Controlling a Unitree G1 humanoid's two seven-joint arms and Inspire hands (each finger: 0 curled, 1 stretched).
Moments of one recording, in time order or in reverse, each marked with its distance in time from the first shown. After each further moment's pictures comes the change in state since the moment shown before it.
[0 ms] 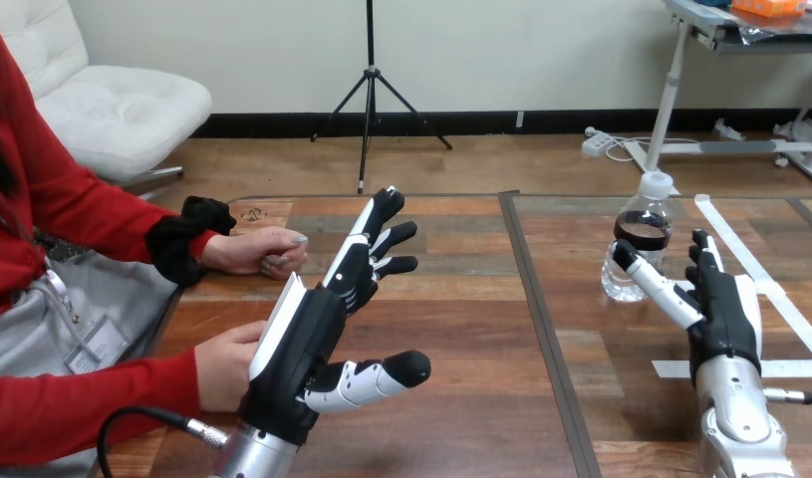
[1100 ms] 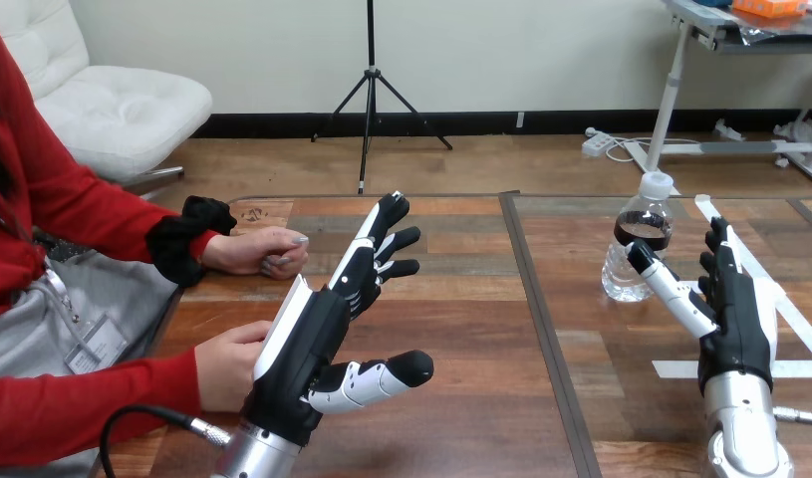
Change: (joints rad) left arm -0.006 0.002 0.005 0.010 0.038 0.015 0.017; right arm 0.089 0.017 -0.027 -0.053 0.031 -0.171 -0.001
